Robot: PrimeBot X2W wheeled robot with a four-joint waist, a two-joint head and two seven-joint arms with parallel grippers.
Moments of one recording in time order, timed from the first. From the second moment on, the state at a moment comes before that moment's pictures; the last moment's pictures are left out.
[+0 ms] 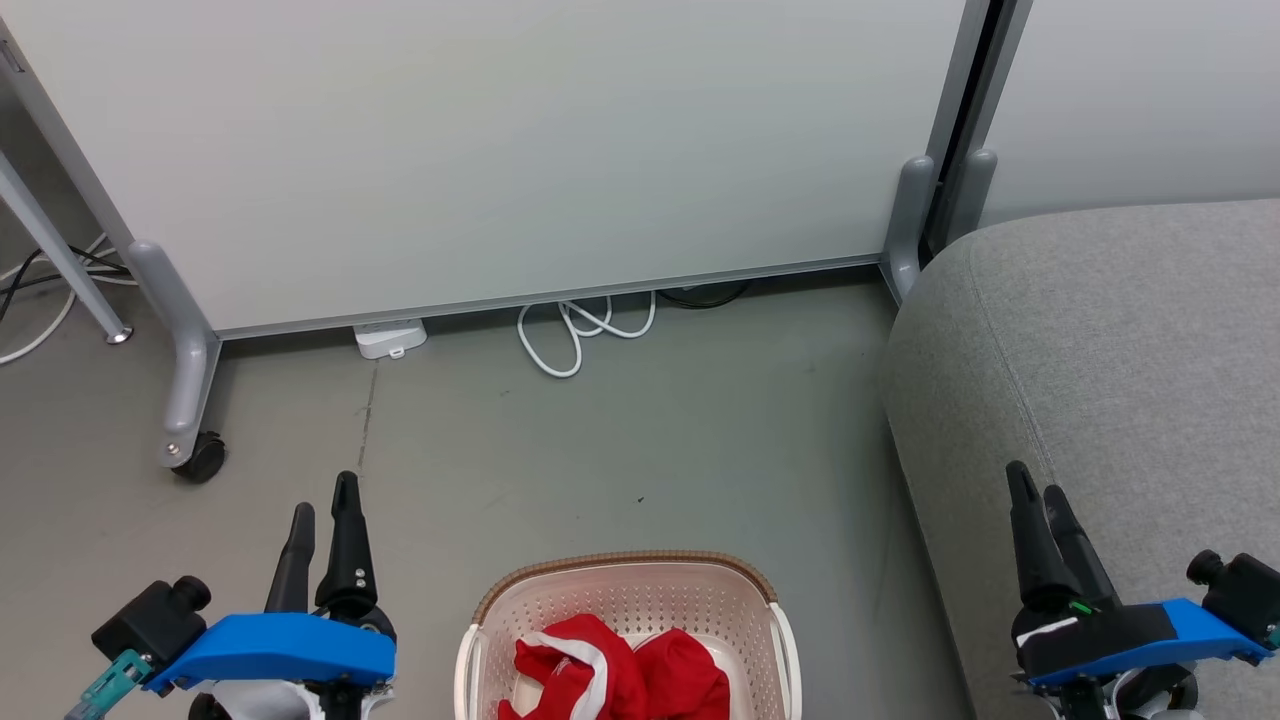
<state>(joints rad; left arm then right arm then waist) -0.04 0.05 -0.03 0.21 -0.86 -0.07 -0.07 -0.06 -0.04 -0.04 0.22 0.81 0.13 -0.07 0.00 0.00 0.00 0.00</state>
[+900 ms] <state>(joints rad) -0.03 0.07 -0.08 0.21 -0.51 -0.06 -0.15 -0.06 -0.04 -0.03 0.23 0.46 0.13 -0.12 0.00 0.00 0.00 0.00</state>
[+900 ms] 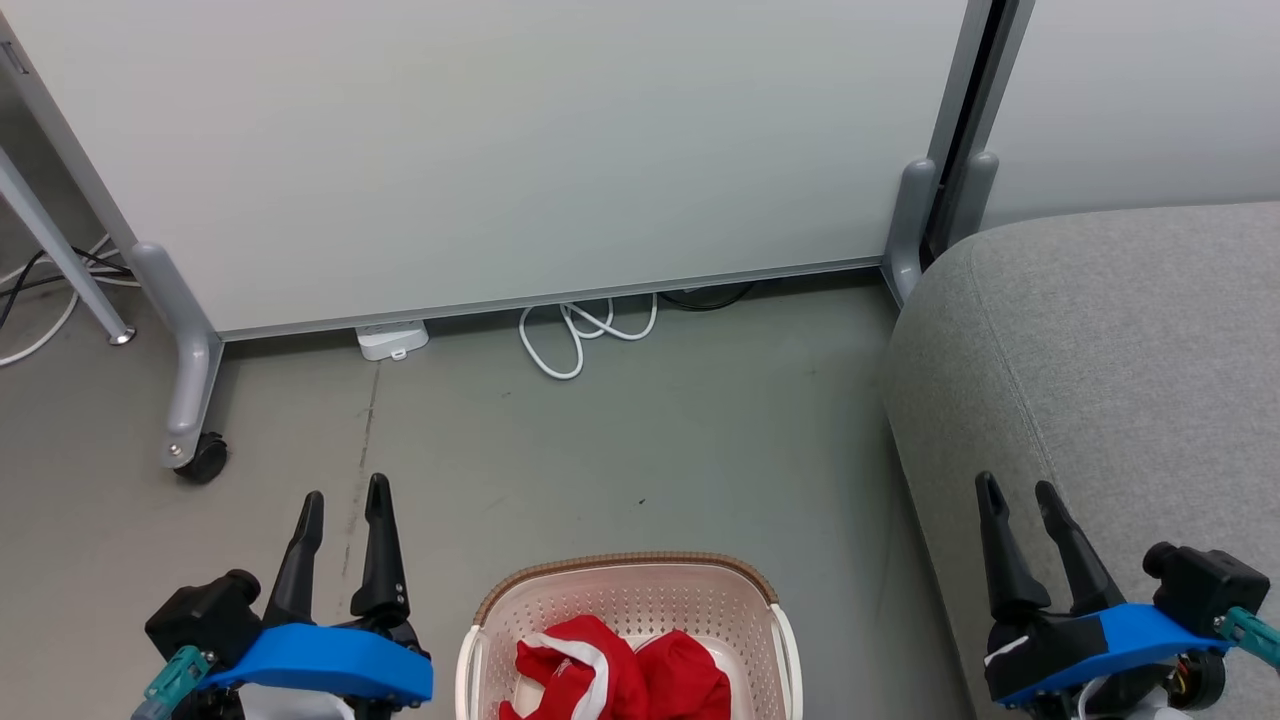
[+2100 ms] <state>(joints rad) -0.03 0.06 -0.10 0.25 -0.27 -0.07 -0.23 -0.05 -0.05 -0.01 0.22 0.15 0.13 -0.18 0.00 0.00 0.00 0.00</state>
